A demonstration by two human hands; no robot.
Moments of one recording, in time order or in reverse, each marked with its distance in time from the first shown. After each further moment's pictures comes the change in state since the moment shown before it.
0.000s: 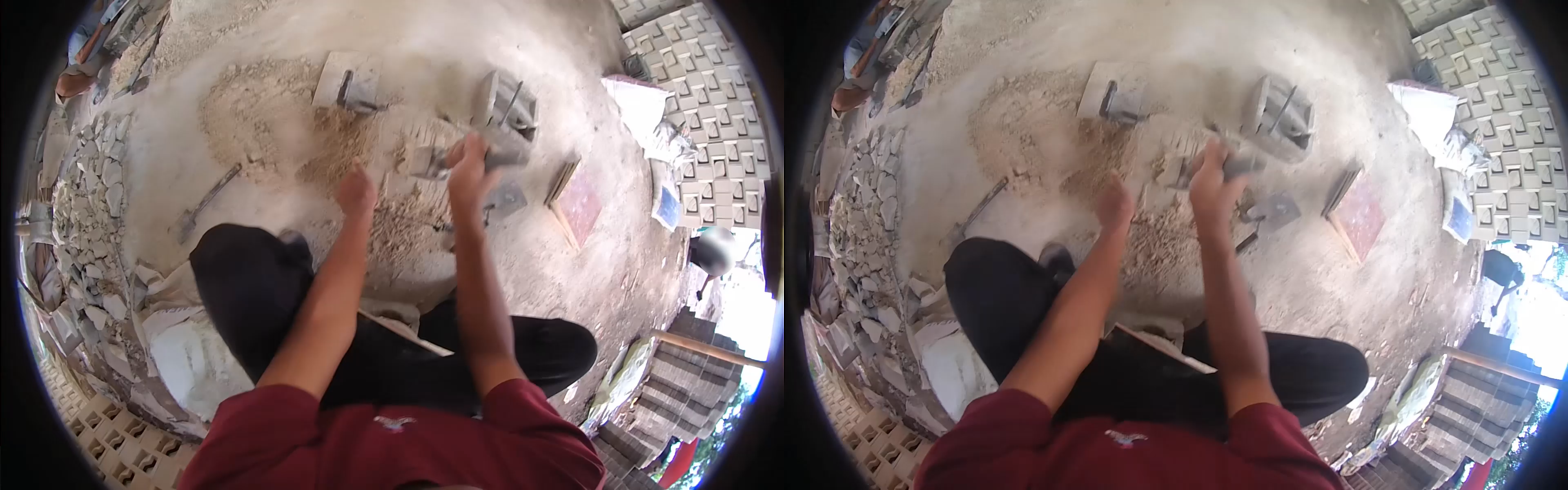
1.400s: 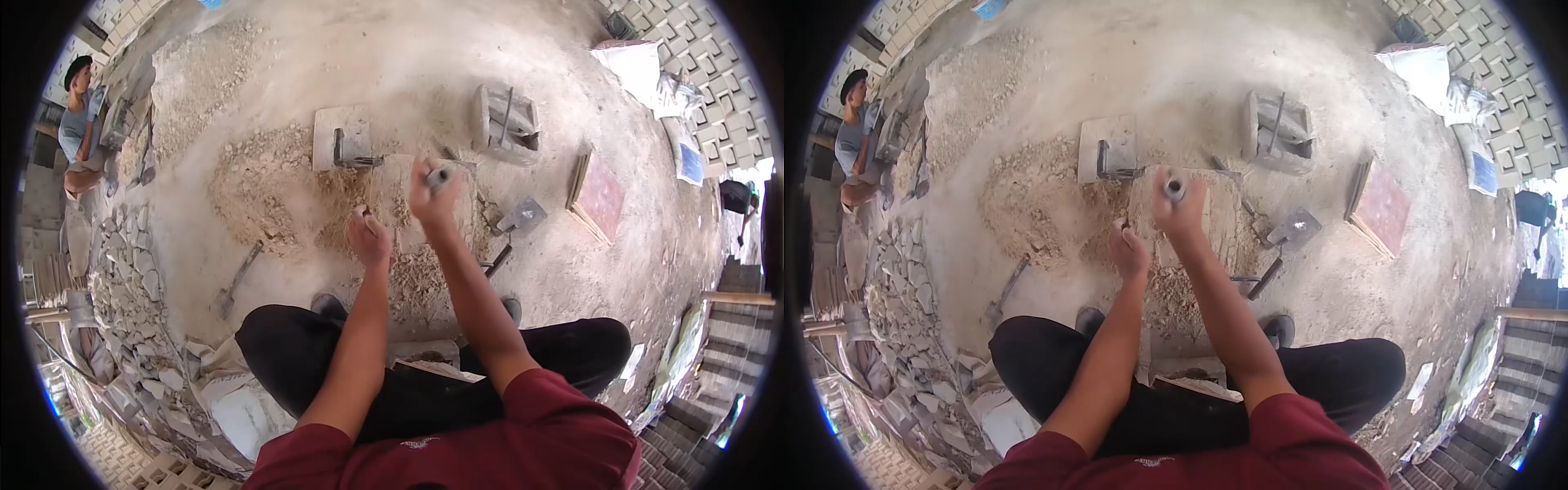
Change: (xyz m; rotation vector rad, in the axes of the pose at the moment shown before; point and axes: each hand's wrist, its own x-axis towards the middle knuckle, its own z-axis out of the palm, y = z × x) left_hand 0.013 0.011 -0.002 -0.254 0.404 0.518; right_hand 0.054 0.058 0.030 -0.481 -0.108 -0.332
